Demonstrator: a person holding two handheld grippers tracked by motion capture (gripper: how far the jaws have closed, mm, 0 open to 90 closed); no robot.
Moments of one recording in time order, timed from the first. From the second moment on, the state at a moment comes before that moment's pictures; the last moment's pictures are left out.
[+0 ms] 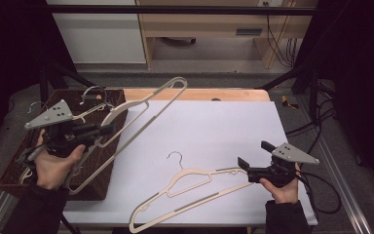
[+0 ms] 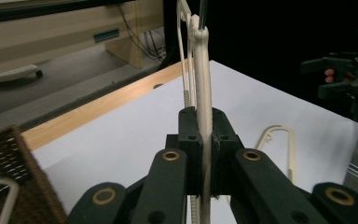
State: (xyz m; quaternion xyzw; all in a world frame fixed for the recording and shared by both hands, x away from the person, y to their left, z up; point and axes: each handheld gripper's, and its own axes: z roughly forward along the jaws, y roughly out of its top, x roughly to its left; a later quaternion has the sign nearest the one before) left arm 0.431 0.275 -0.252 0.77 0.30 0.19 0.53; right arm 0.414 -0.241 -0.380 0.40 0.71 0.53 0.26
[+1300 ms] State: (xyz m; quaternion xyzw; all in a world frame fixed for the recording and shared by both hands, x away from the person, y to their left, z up) left arm 0.491 0.416 -0.293 0.78 0.39 0.23 0.44; right arm 0.416 -0.239 -0.383 0.40 0.71 0.52 0.25
